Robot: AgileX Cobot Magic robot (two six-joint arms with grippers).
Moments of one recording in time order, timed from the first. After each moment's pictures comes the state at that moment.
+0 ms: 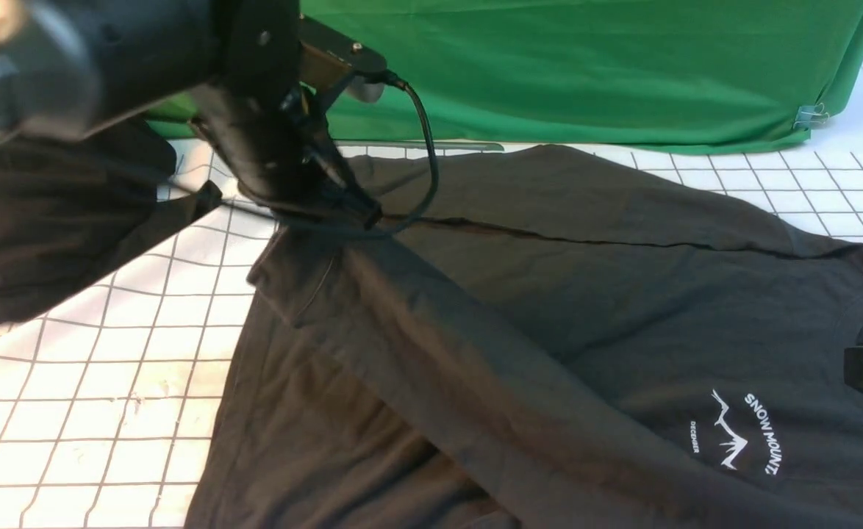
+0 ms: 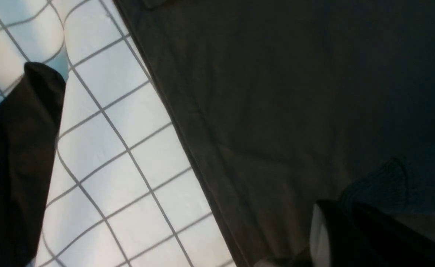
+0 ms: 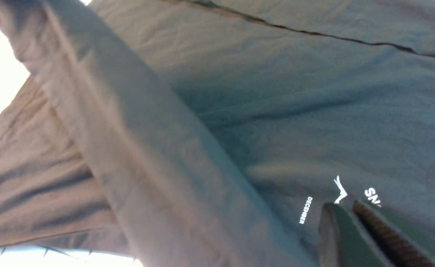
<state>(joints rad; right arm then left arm) 0.26 0.74 -0.66 0.30 0.62 -0.11 -0.42 1.86 -1.65 0.20 1.01 0.00</state>
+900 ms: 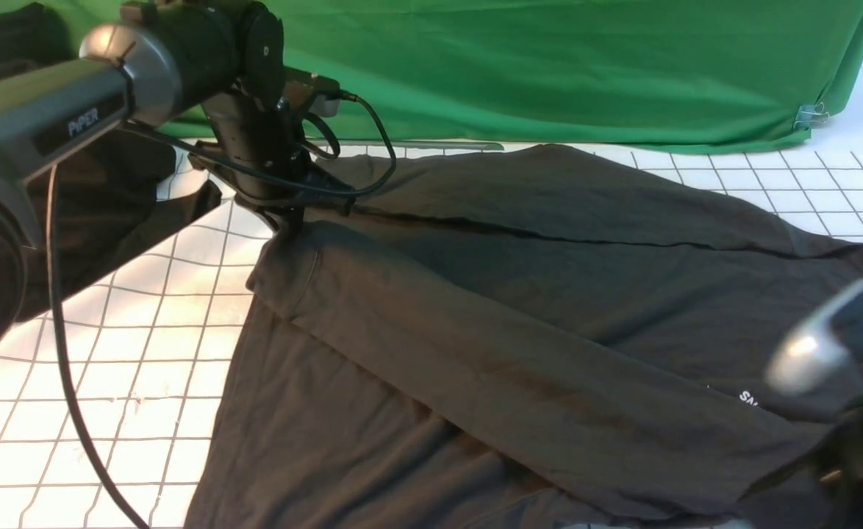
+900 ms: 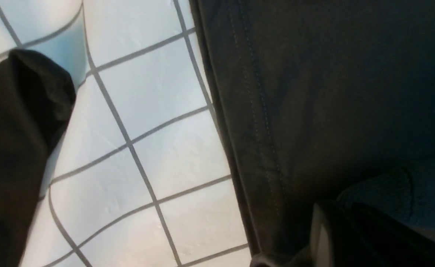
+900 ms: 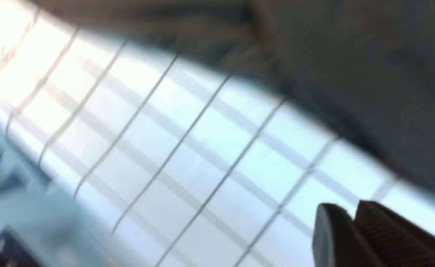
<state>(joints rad) 0.38 1.07 -0.72 0.45 0.93 -0.44 -0.28 2.15 -1.87 0.12 1.02 0.00</state>
